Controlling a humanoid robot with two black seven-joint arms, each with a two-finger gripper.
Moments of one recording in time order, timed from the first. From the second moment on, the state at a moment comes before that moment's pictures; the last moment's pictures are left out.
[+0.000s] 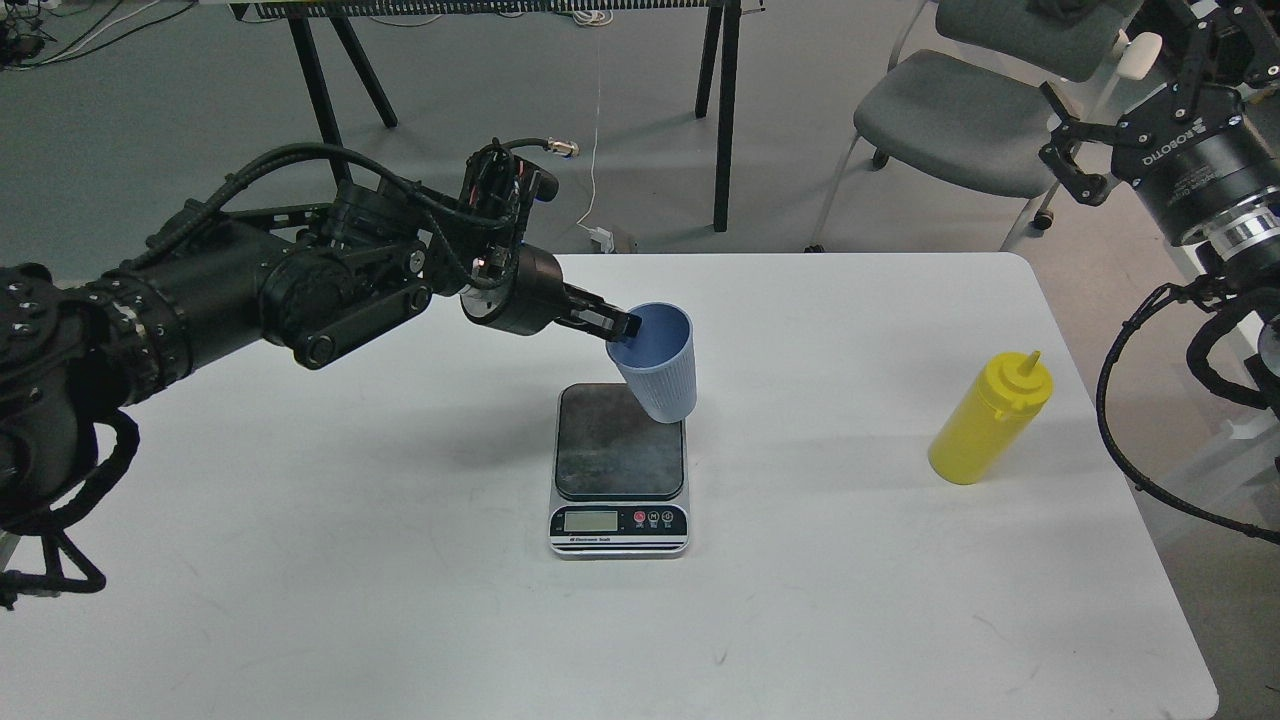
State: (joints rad) left arm -1.30 0.14 0.13 -0.65 1.37 -0.49 -0.49; right arm 0.61 -0.57 1.11 0.97 -0.07 0.49 0.12
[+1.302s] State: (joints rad) left arm -1.23 0.22 0.15 -0.66 1.39 -0.49 -0.49; right arm 0.61 -0.57 1.11 0.98 -0.07 0.49 0.12
